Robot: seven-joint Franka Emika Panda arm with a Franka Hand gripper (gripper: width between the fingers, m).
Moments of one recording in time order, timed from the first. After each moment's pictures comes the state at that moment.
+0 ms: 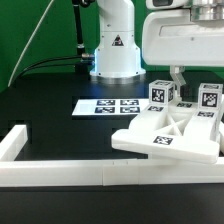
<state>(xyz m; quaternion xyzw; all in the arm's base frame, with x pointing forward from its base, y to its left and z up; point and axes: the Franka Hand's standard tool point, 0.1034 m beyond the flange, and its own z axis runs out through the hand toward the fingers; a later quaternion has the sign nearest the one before) 0.650 0.092 0.113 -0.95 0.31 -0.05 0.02</state>
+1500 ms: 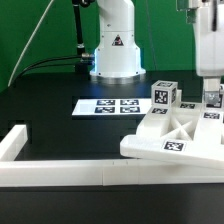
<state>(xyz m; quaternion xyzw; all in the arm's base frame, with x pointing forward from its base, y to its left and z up) 0.648 0.092 0.112 -0.57 0.82 -0.01 0.06</state>
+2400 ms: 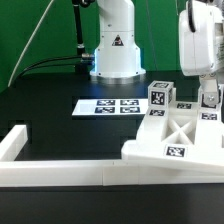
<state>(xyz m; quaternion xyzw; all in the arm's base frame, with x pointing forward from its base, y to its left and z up) 0.646 0.100 0.111 -0.50 0.86 0.00 0.10</state>
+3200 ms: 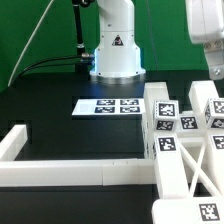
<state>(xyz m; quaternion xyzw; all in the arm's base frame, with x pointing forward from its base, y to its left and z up) 0.651 0.103 0.153 -0.53 0.84 0.00 0.13</state>
